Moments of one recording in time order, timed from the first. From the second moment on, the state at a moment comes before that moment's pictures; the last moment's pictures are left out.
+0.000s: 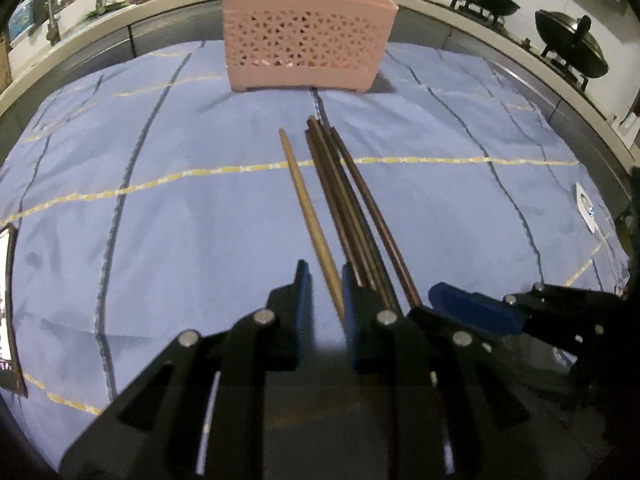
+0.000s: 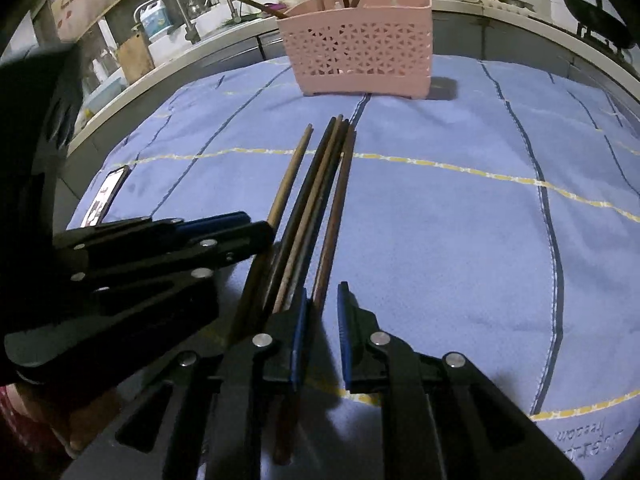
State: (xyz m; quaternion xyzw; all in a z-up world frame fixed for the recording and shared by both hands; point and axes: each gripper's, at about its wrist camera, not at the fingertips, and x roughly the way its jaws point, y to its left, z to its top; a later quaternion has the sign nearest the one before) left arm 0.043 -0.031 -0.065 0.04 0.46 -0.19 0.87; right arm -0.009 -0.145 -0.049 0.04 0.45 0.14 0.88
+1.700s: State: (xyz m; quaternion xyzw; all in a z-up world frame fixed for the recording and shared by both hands) left arm 0.077 0.041 0.153 -0.06 0.21 -0.19 0.96; right arm 0.048 -0.181 0.120 0.11 0.24 0.24 0.93
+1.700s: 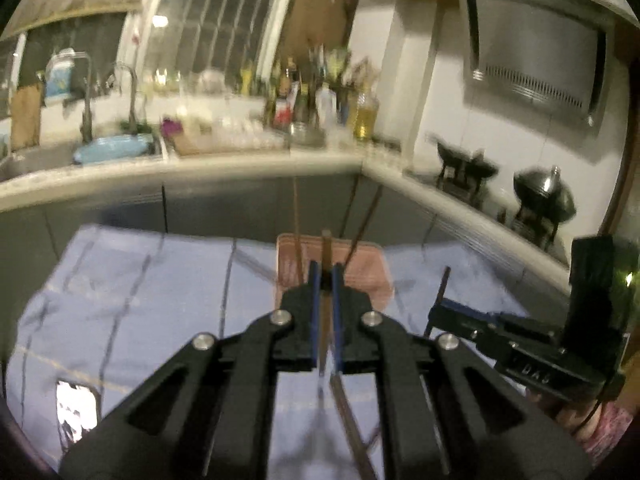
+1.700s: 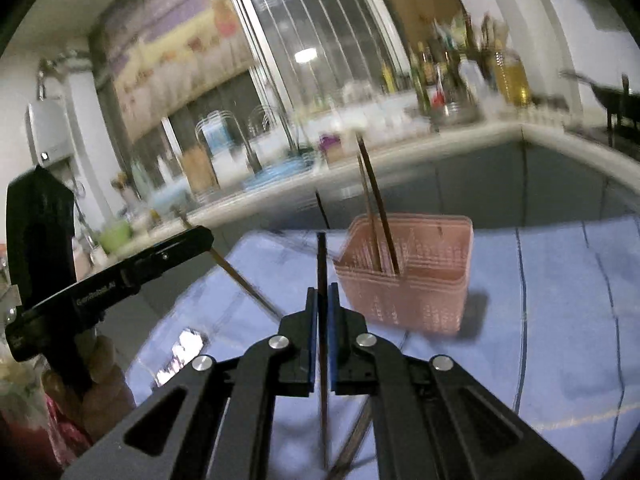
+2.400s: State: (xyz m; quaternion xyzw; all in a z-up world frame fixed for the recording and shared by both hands) left arm 0.189 -0.003 0.210 -0.03 0.14 -0.16 0.98; right arm 0.164 -0.160 0.191 0.05 0.13 0.14 0.98
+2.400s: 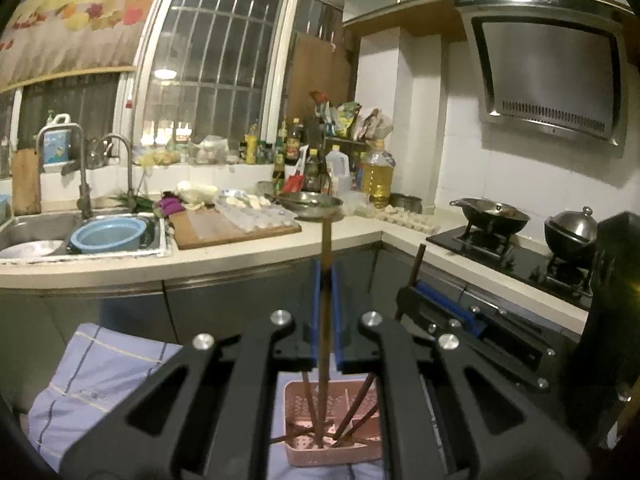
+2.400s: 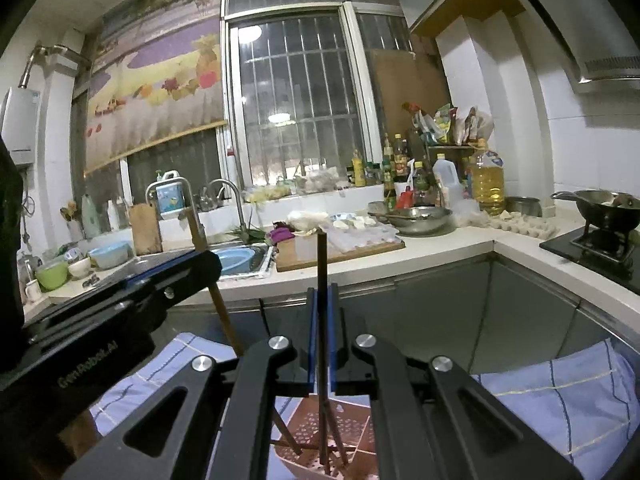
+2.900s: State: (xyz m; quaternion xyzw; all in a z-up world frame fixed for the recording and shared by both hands) left arm 0.223 -0.016 0.132 -0.01 0.25 -0.16 0.96; right arm 0.173 -0.164 0.163 0.07 0.18 0.16 0.97
